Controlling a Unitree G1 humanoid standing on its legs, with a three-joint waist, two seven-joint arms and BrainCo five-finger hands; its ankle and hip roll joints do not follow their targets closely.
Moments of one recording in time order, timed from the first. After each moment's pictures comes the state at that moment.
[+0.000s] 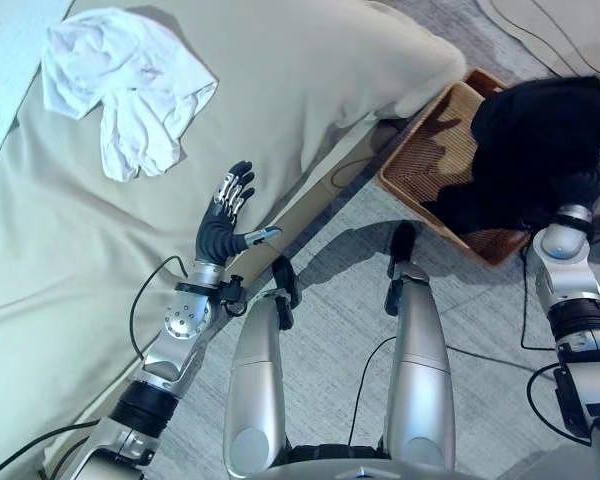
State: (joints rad) left arm -0.20 0.46 -0.29 -0.03 -0.39 -0.42 0.17; right arm -0.69 -0.72 0.12 0.81 0.19 -0.27 -0.51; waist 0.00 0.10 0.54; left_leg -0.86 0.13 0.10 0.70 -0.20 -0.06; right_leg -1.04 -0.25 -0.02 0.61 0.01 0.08
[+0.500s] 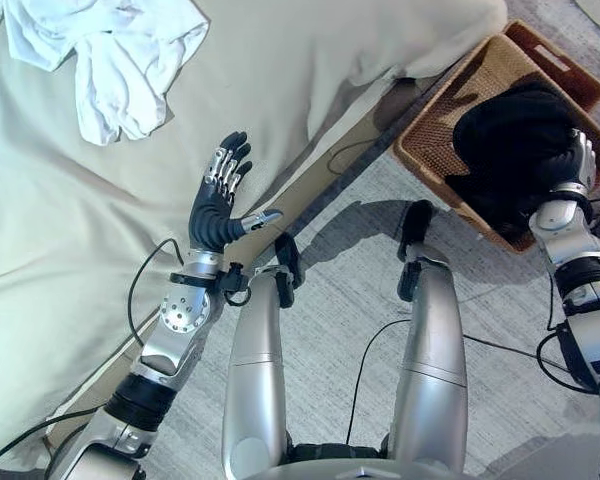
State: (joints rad) left arm -0.23 0.50 -0.33 -0.10 -0.39 -0.43 0.22; right arm -0.95 -0.76 0.34 1.20 0.00 -0.17 -0.49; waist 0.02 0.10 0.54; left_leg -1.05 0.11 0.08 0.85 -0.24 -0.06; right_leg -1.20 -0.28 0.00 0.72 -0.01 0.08
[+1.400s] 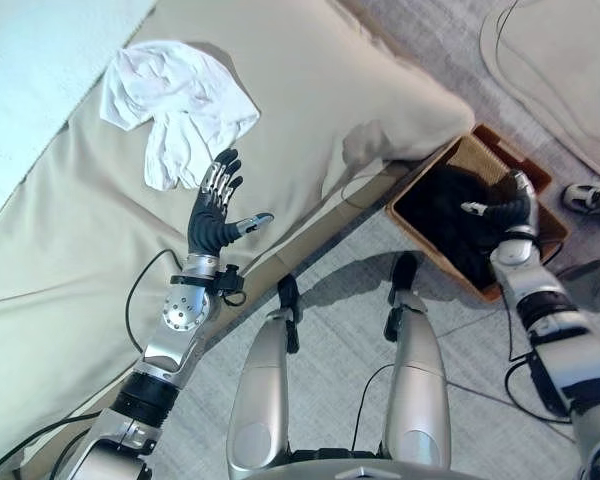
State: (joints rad) left arm -0.23 0.44 -0.27 0.11 -0.38 -0.42 0.21; right arm -0.60 -0.54 0.18 0.89 0.13 -0.18 -0.43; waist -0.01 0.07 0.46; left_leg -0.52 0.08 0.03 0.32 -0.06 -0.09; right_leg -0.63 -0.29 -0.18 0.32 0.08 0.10
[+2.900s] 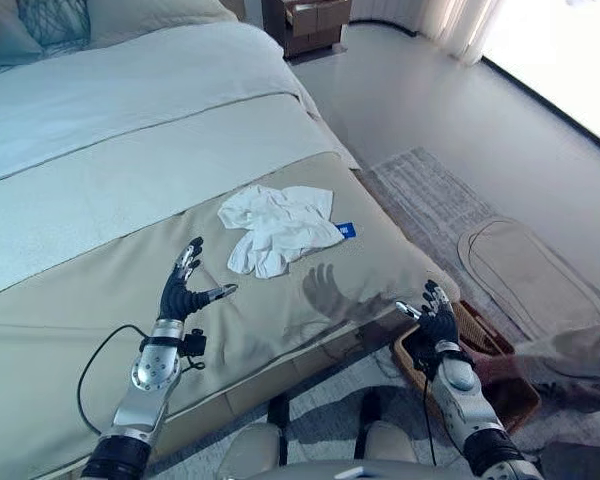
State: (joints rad) left arm 0.02 0.42 -0.11 0.22 -0.13 -0.38 0.18; right arm -0.03 -0.24 0.09 0.57 0.27 -0.27 -0.22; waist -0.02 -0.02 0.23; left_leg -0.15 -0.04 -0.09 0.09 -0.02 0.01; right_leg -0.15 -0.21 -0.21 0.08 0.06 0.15
